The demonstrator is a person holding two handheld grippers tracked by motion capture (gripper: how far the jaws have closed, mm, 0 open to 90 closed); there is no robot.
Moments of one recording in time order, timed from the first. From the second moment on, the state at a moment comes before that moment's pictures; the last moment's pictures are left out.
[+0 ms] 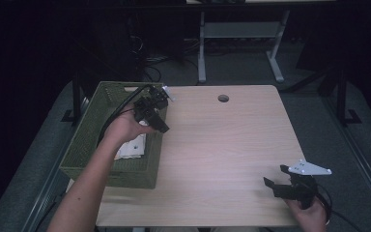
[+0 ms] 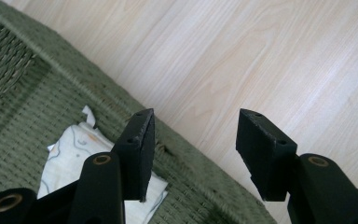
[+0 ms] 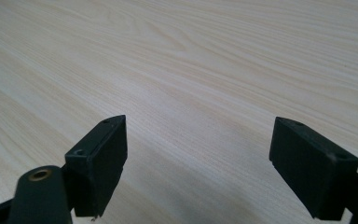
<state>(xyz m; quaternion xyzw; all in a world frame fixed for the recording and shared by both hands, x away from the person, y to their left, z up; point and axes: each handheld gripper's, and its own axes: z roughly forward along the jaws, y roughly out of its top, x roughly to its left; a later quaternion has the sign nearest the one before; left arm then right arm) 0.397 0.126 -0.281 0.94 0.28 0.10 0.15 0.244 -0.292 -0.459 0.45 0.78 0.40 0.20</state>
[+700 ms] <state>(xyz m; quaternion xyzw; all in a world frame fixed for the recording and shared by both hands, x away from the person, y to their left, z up) 0.394 0.074 -0.292 0.95 0.25 0.08 0.15 0.244 -0.294 -0.459 0.45 0.78 0.40 0.20</state>
